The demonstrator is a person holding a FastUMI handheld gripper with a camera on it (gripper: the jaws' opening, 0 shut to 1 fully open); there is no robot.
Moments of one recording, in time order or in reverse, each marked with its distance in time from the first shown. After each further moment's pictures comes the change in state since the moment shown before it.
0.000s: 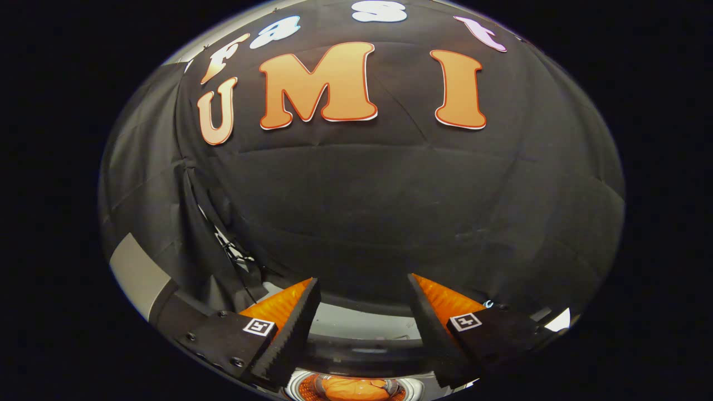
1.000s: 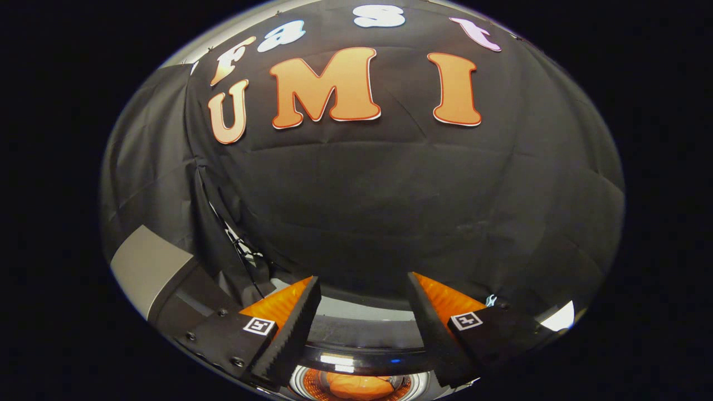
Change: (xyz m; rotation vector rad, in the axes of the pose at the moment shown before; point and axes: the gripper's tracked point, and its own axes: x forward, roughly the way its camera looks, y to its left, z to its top) arm -0.061 0.015 -0.031 0.023 -0.026 0.029
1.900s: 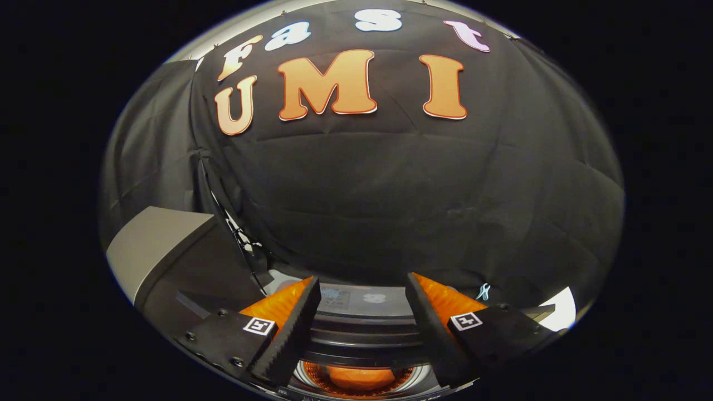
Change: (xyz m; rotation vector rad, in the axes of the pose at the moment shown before) arm -0.061 0.011 -0.065 0.007 0.040 -0.034
